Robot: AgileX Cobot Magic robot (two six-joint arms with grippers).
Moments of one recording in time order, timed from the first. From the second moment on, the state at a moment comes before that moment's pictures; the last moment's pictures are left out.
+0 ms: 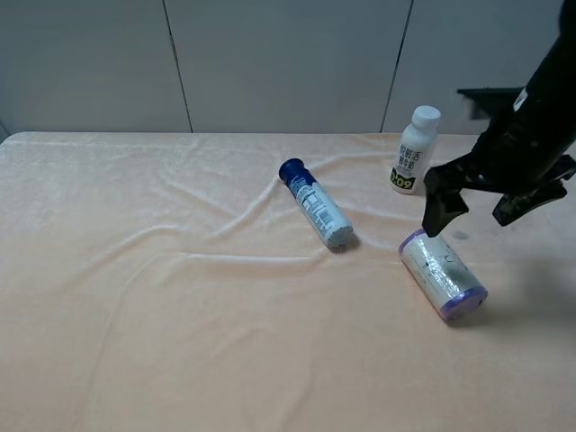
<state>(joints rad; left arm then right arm) 0.14 -0.01 -0.50 0.02 1.06 -0.03 0.28 1.47 -1.03 0.10 1.04 -0.02</state>
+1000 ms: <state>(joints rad) 0.14 -0.01 -0.50 0.02 1.06 -0.03 0.28 0.44 -0.98 0.08 1.22 0.03</state>
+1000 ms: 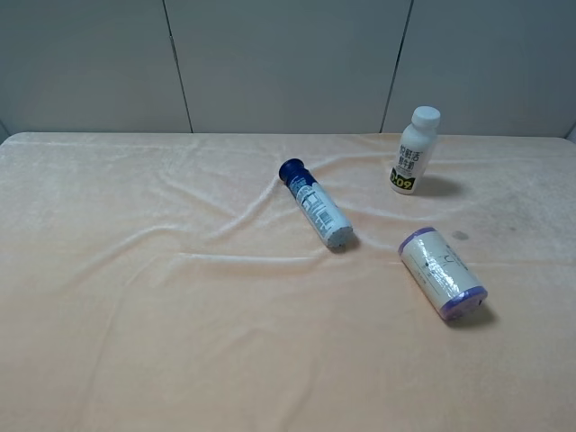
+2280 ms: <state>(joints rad) 0.14 -0.01 -0.50 0.02 1.06 -0.03 0.23 0.00 -0.49 0.02 1.03 0.02</state>
